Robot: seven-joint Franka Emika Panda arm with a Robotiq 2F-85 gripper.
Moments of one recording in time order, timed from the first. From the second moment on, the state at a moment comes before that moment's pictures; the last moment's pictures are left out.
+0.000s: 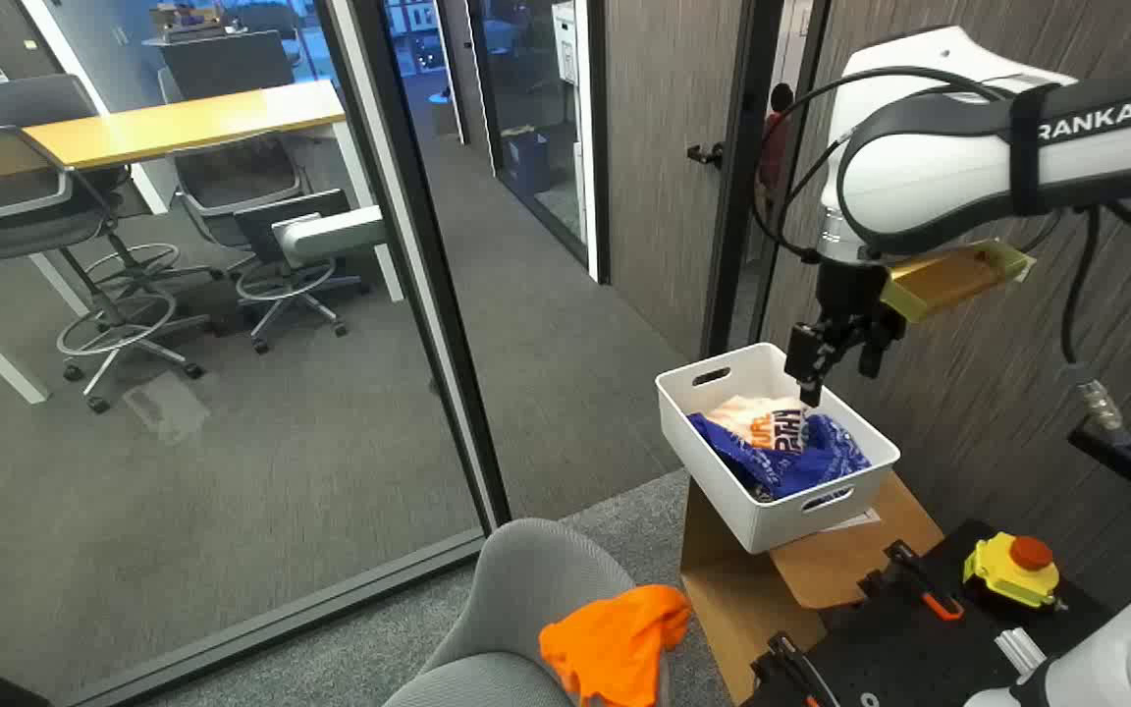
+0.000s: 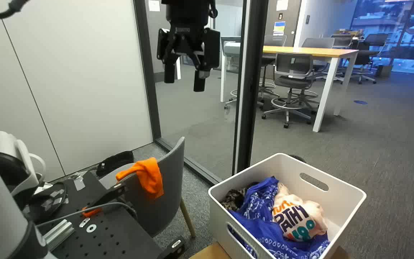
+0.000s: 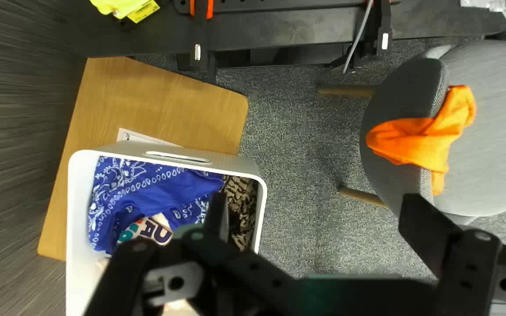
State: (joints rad) arm -0.01 -0.55 0.00 -2.59 -0.02 1.90 0.01
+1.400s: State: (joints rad) arm 0.03 -0.32 -0.01 -2.58 -0.01 2.03 -0.15
